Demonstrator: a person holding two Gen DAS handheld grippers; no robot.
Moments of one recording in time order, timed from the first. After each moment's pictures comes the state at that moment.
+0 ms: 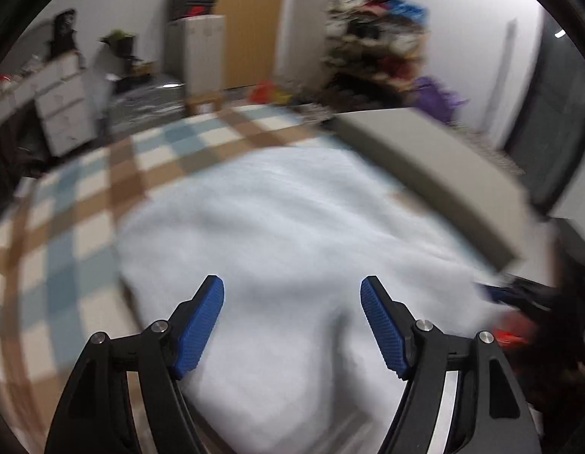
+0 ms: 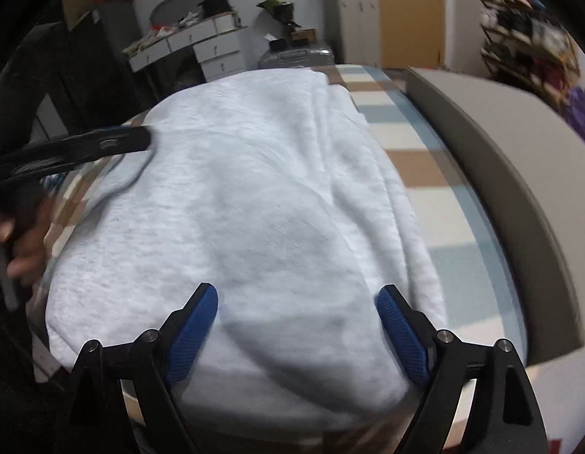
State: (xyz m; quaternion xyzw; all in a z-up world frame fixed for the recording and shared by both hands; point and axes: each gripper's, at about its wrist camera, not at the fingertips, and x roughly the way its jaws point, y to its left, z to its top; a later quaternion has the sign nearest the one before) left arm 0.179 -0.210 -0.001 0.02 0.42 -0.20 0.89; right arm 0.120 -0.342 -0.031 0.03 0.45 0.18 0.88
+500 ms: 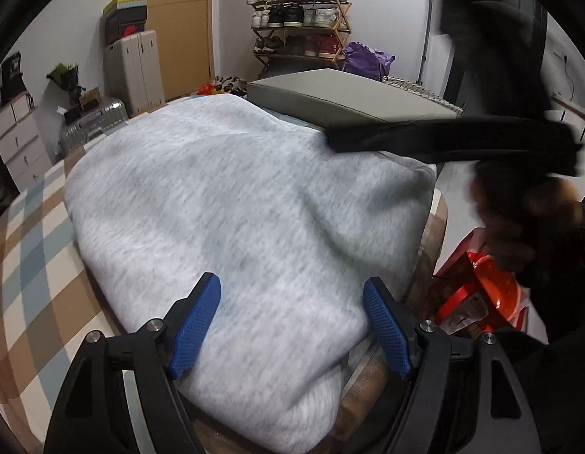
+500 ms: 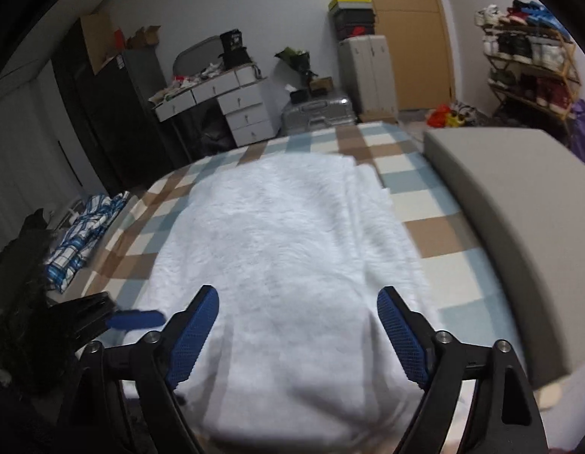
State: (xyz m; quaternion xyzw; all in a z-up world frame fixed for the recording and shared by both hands) left arm 0.084 -0.245 -0.030 0.11 0.40 -0.26 0.87; right arm 0.131 -0.313 -0.006 0.03 0.39 0.21 0.89
